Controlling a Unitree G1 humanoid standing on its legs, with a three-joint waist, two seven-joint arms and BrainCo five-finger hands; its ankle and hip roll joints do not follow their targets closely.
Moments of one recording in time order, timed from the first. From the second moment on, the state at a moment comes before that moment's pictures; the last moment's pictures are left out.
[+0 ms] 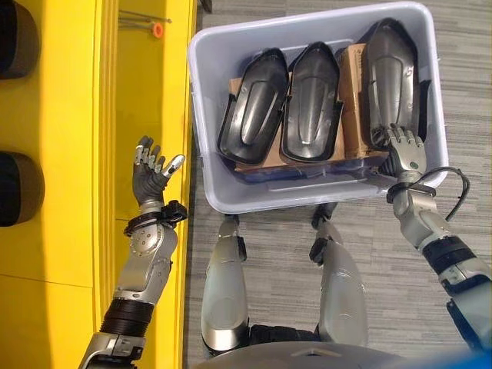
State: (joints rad) left arm -0.08 0.39 -0.06 0.01 -0.57 -0.21 0.40; right arm -0.54 -0.63 0.42 0.58 -0.61 0.27 -0.46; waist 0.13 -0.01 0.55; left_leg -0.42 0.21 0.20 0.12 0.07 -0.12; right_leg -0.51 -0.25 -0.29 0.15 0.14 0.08
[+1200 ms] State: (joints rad) left arm -0.13 0.38 -0.10 0.06 -0.58 -0.29 0.36; right arm -0.61 -0.63 0.35 0.48 -0.47 0.22 -0.56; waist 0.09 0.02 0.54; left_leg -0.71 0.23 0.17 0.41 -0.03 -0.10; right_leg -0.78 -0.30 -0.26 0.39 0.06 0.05
